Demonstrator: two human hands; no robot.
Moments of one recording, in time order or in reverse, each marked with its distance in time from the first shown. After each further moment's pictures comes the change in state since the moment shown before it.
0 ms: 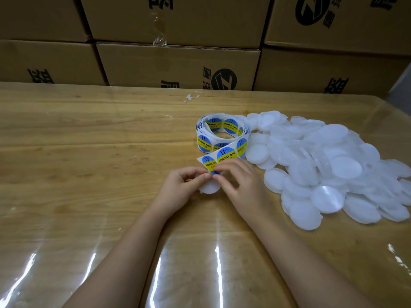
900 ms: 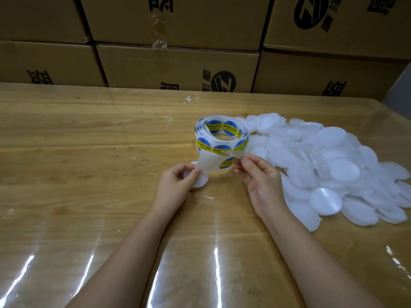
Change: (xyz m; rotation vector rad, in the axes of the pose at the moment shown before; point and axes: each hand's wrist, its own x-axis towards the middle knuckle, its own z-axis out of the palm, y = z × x) left_hand 0.007 -0.007 0.003 0.080 0.314 -0.052; right_hand 0.009 0.012 -0.015 1.097 0.232 0.727
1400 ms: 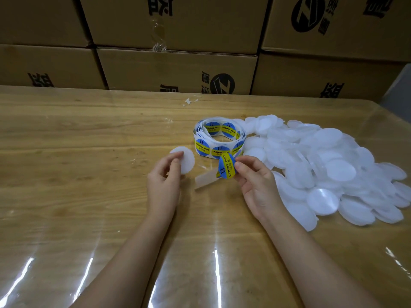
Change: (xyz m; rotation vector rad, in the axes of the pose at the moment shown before) left_hand -0.007 0.010 -0.002 -0.220 0.267 0.124; right_hand -0.003 -0.002 0.005 0.100 -0.075 0.068
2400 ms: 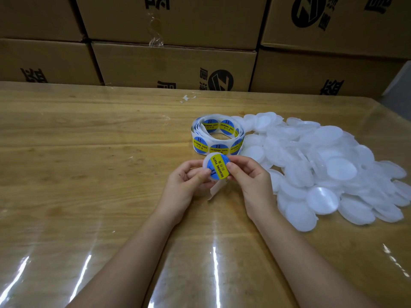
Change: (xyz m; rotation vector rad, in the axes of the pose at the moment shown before) left_hand -0.013 0.000 0.014 -0.324 -0.484 -0.262; right_hand -0.002 0.010 0.004 -0.358 0.103 -0.093
